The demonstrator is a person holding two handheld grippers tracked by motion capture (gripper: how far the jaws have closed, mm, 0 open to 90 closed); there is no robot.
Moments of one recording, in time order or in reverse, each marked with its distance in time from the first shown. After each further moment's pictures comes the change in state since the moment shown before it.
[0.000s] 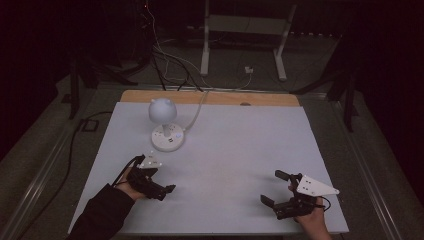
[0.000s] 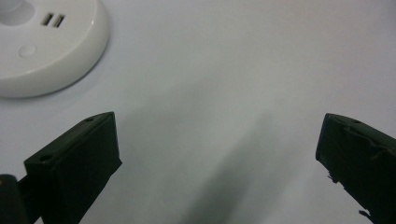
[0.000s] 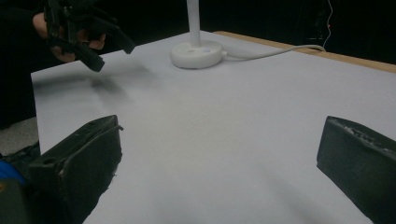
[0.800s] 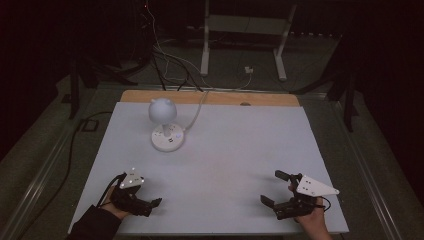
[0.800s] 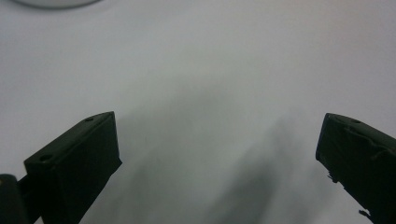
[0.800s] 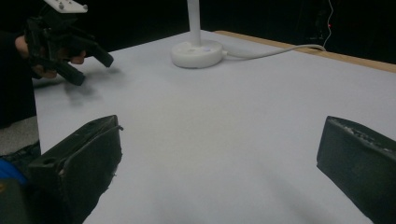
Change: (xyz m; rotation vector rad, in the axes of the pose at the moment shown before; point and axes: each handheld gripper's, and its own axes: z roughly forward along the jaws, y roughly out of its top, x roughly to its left) left arm -0.003 -0.064 -0.015 -0.047 0.045 -0.107; right arm 0.000 0.000 0.000 0.004 -0.001 -0.003
